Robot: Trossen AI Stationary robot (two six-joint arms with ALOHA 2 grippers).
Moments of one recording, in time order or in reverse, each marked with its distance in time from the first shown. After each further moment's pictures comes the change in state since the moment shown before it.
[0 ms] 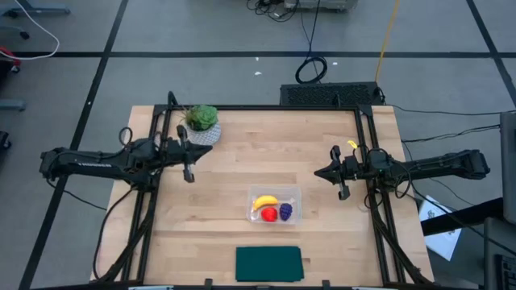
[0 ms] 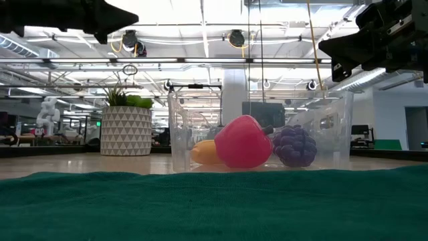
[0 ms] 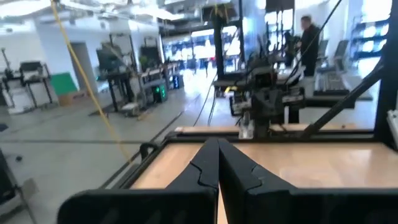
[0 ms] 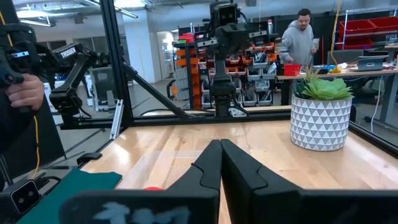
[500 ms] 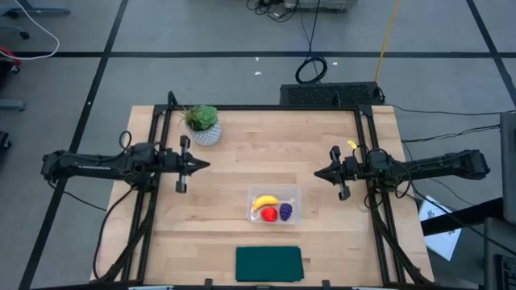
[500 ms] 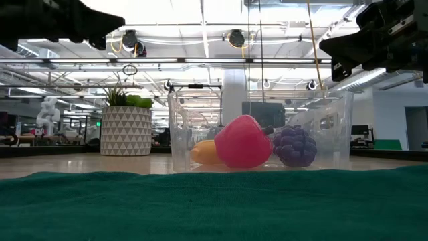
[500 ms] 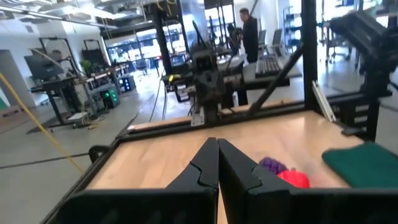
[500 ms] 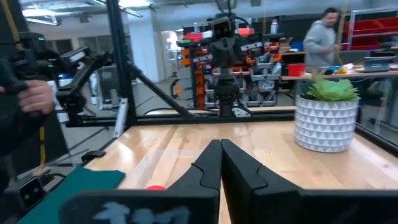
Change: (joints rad) left arm -0.008 -0.104 -0.102 -0.041 0.232 0.053; right arm 0.000 0.000 0.000 0.000 -0.014 -0.006
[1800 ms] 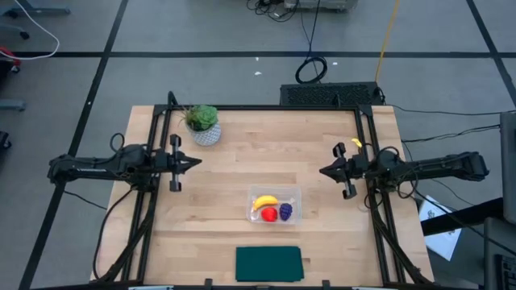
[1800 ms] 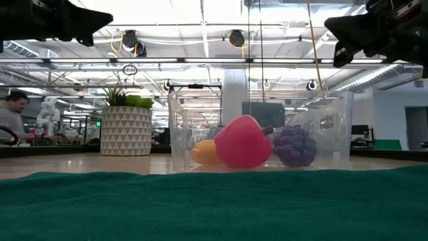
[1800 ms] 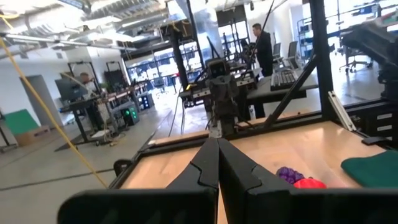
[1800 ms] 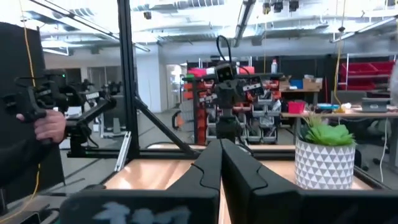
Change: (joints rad) left arm -0.027 -0.203 -0.044 -0.090 -0.082 0.062; right arm 0.000 -0.068 -0.002 0.085 -0.011 -0.020
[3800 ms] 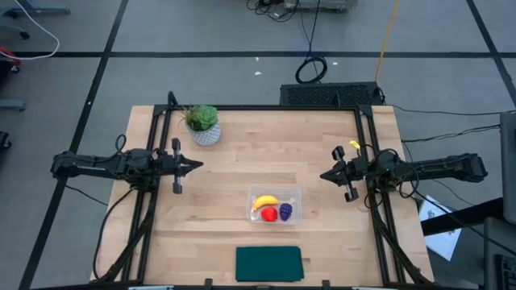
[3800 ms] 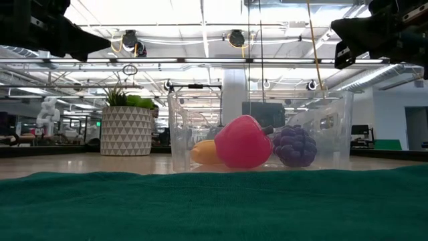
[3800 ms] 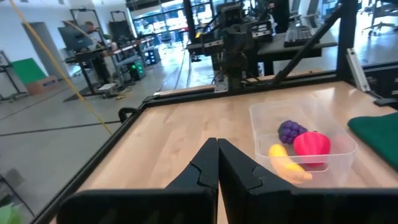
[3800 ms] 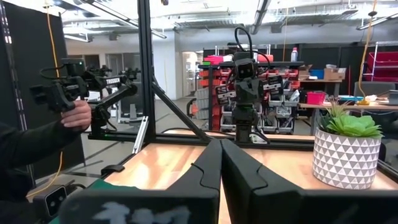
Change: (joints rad) left arm -0.083 -0.032 0.001 -0.216 -0.166 -0.066; right arm 0.000 -0.049 -0.004 -0.109 -0.080 -0.009
